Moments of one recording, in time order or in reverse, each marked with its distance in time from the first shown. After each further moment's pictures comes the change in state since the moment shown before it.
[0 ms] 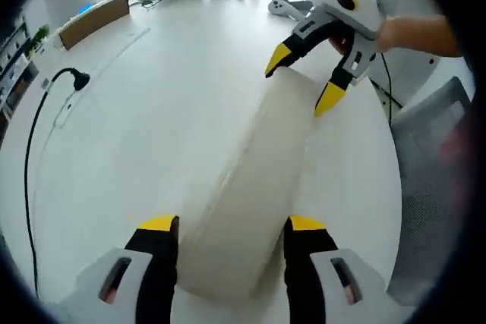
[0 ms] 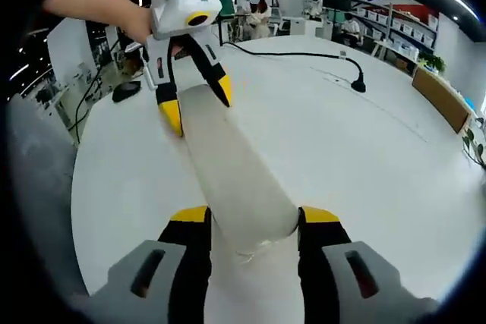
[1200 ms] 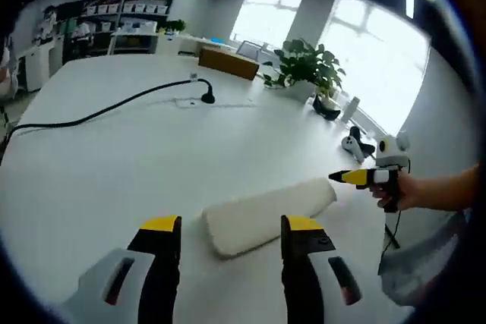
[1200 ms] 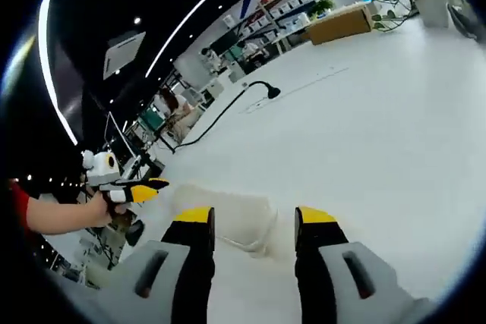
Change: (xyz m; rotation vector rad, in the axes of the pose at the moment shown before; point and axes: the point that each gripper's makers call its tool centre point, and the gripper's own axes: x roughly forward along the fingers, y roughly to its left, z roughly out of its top) left arm -0.077 0.015 -0.017 -0.705 -0.588 0.233; right arm -0.048 -0.010 0.002 0.821 -0.416 -0.104
